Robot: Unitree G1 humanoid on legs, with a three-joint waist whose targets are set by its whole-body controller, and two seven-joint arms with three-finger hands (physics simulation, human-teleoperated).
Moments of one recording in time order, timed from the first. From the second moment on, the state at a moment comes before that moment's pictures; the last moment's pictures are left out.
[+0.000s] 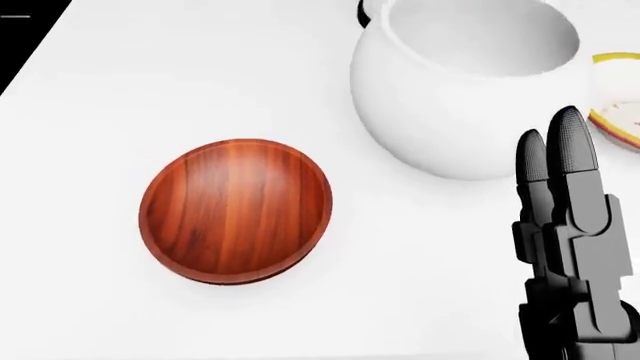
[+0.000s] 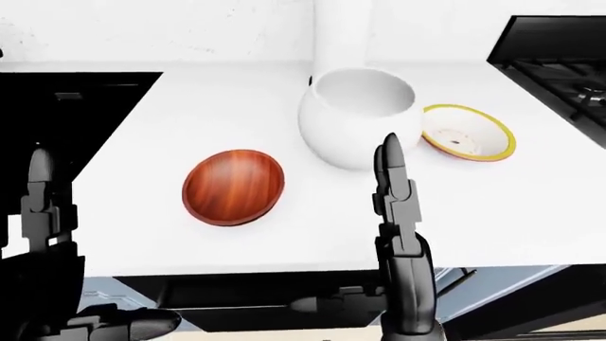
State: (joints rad) left arm 0.42 -0.05 0.04 -0.91 -0.04 -0.24 -0.10; right arm 0.34 -0.01 0.06 -0.71 -0.17 -0.31 0.07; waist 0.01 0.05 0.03
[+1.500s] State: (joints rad) left arm 0.42 -0.04 0.04 -0.91 -0.04 -0.24 -0.10; right arm 0.29 -0.01 0.04 -0.92 -0.21 -0.10 0.13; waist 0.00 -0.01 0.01
